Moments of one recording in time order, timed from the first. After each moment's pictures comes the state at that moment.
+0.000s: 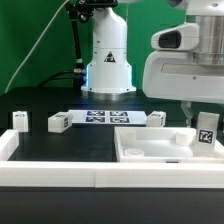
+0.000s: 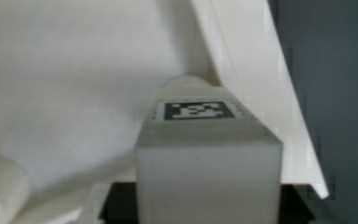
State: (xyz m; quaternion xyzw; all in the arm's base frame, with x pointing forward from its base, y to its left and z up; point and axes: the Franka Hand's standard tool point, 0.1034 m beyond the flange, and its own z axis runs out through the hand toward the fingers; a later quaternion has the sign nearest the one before) arm 0.622 0.115 0.073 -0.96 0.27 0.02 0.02
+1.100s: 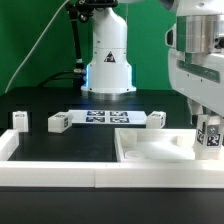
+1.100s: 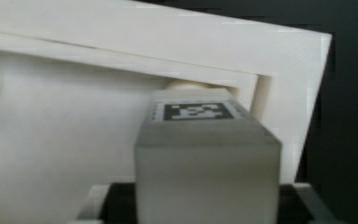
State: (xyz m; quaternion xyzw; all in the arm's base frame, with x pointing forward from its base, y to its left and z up) arm 0.624 0.110 0.073 -0.74 0.68 0.03 0.03
